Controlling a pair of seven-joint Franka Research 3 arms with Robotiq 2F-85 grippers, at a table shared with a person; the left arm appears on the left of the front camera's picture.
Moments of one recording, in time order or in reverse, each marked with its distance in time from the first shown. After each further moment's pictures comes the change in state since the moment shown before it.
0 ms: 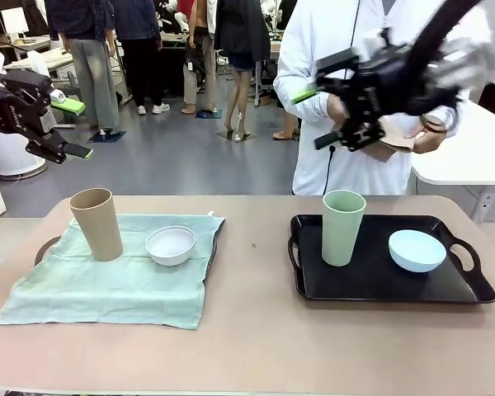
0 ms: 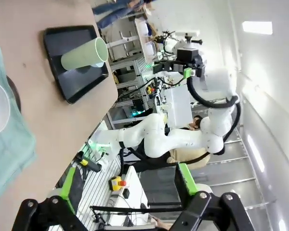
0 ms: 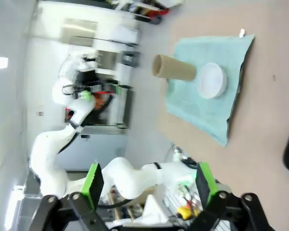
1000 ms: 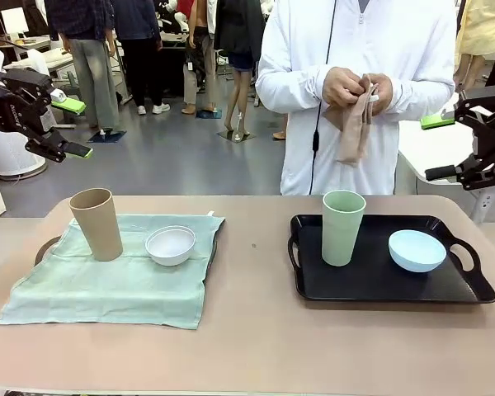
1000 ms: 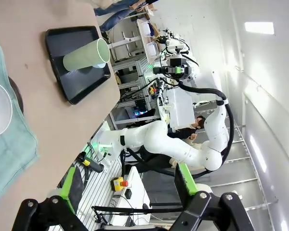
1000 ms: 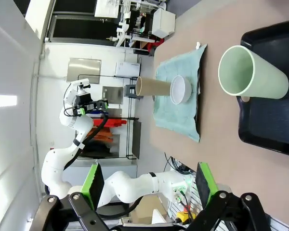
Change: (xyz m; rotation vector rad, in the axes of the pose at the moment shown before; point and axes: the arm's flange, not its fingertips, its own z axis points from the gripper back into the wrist) left arm 0.001 -0.003 0.001 0.012 -0.001 -0.007; right arm -0.055 -0.084 0.122 -0.004 -0.179 -0.129
